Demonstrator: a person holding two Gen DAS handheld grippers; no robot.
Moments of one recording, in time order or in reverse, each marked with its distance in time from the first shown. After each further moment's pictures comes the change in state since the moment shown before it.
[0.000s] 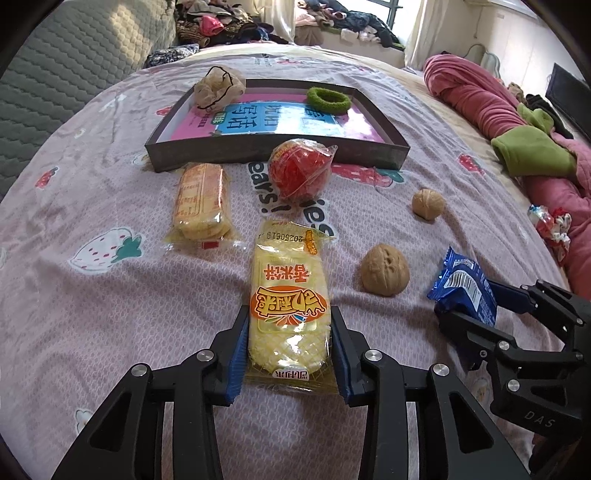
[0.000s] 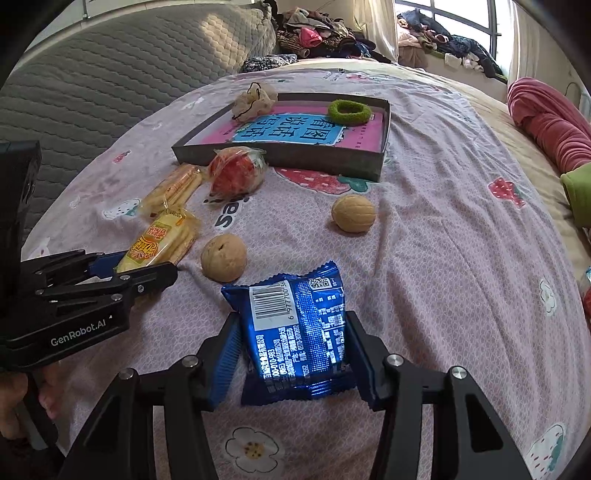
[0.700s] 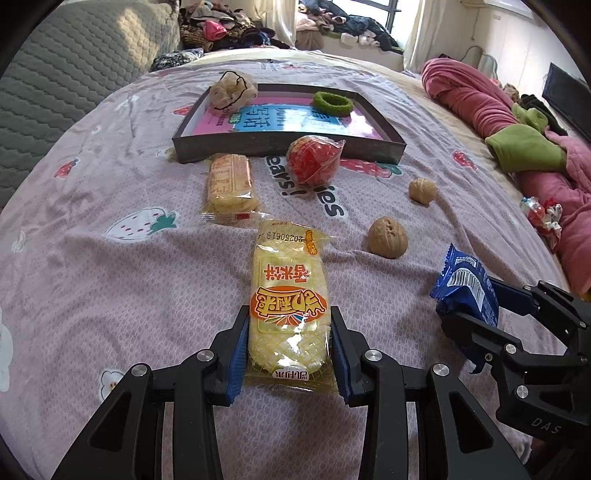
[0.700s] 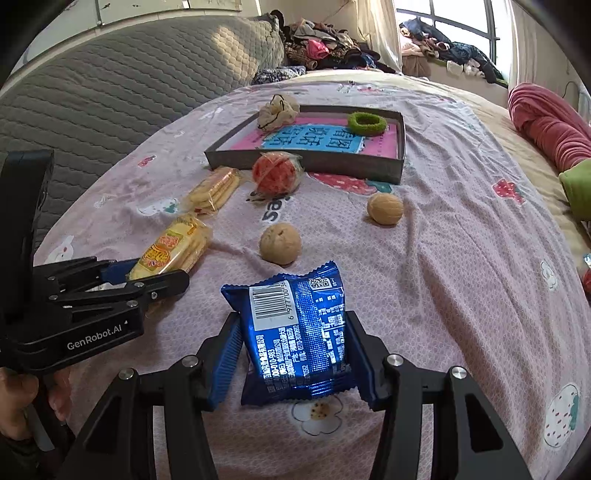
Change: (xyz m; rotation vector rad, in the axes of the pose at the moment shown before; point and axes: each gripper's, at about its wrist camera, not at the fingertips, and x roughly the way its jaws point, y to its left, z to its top) left arm -0.031 0.016 -0.026 0.004 -0.021 0.007; right arm -0.025 0.035 -0.019 0.007 -0.057 0.022
